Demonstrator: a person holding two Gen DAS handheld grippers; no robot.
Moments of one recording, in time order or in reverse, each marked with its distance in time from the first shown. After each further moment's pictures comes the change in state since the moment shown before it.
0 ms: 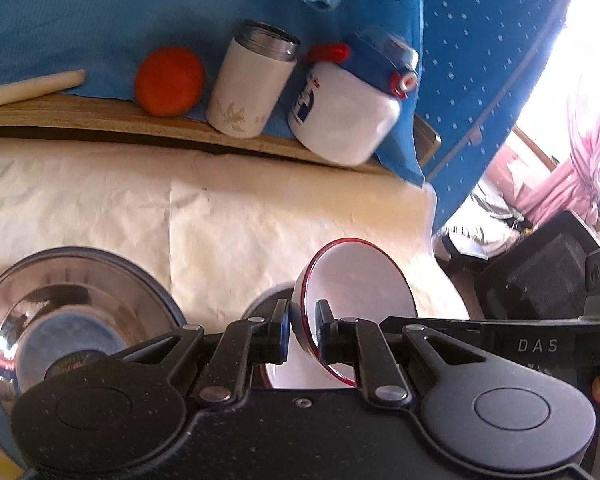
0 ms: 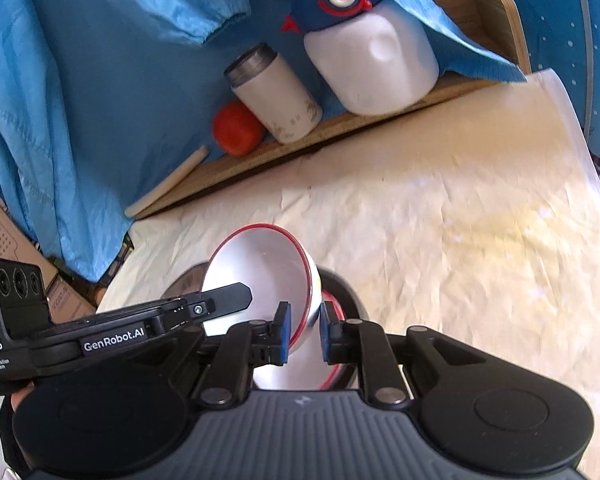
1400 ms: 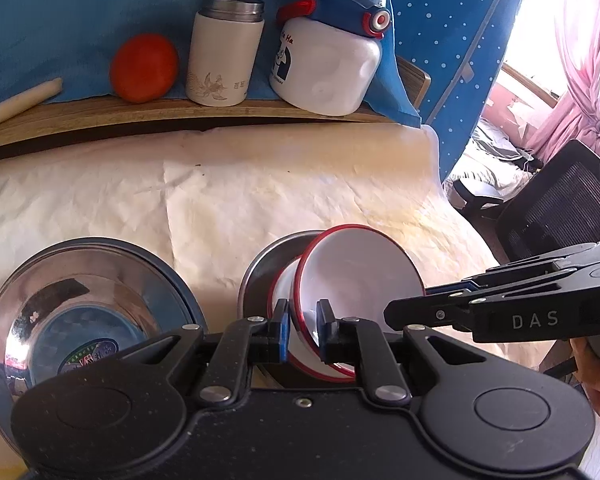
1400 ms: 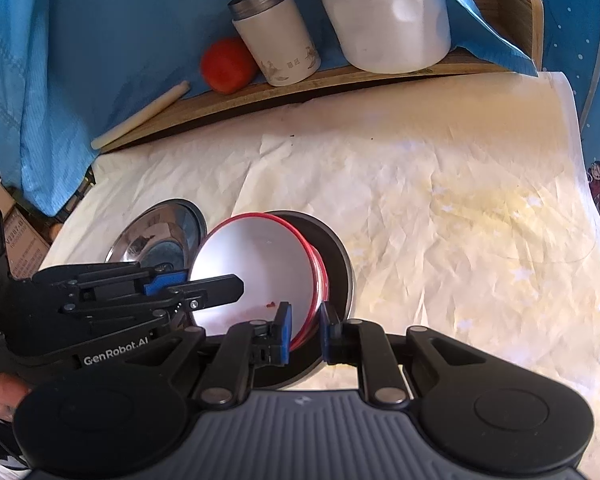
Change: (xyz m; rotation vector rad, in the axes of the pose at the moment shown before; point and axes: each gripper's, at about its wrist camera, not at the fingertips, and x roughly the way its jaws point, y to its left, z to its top) left arm 0.012 -0.011 -0.018 0.164 0.070 0.059; right arm 0.019 0.023 -0.008 -0.130 0.119 -0.156
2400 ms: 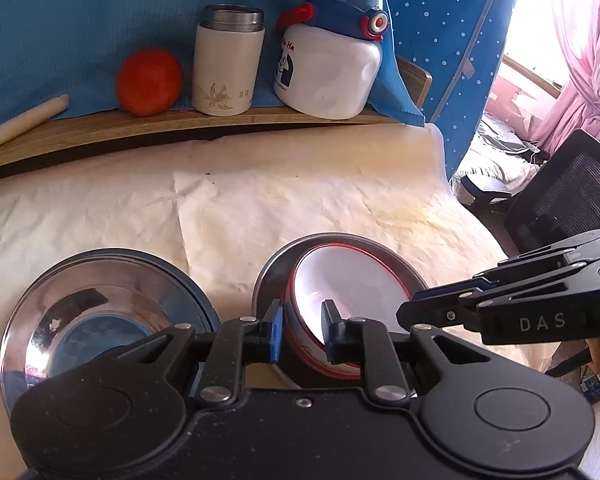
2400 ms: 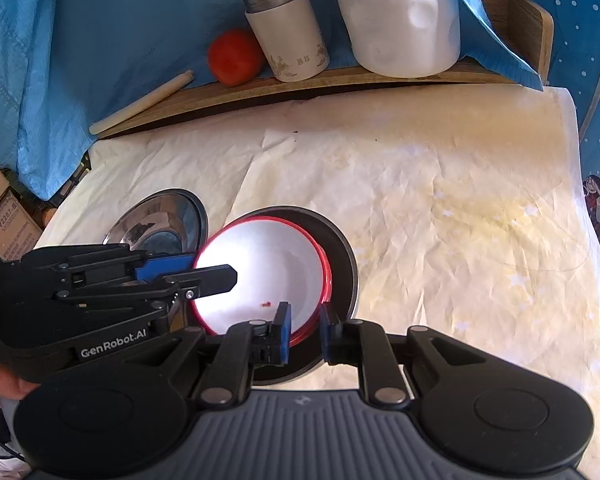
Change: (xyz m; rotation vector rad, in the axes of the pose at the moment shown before) left arm -0.005 0.001 0.000 0.045 -0.010 0.035; right arm 0.000 0.006 0.003 -0.042 0.010 -0.025
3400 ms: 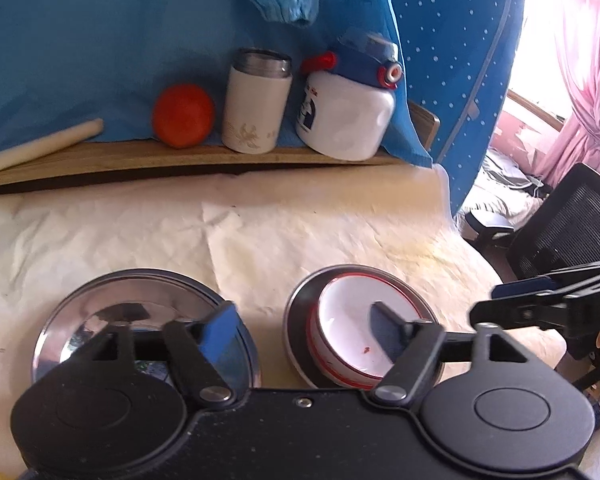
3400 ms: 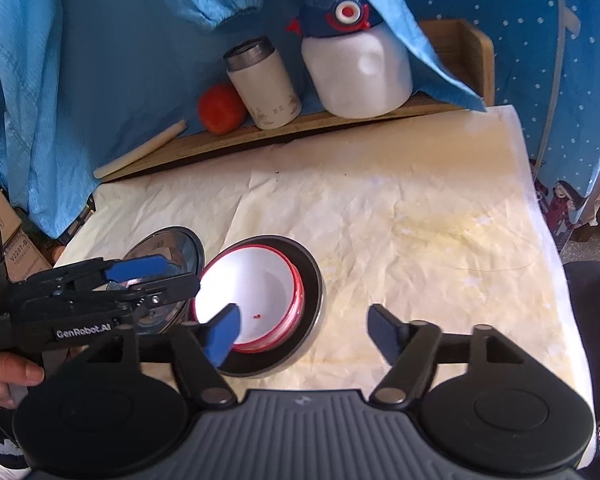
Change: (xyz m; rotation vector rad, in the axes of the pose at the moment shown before) left arm -0.033 0.015 -0.005 -0.033 -0.116 0.019; right arm -0.051 -0.019 -0.013 0.051 -0.133 -0.012
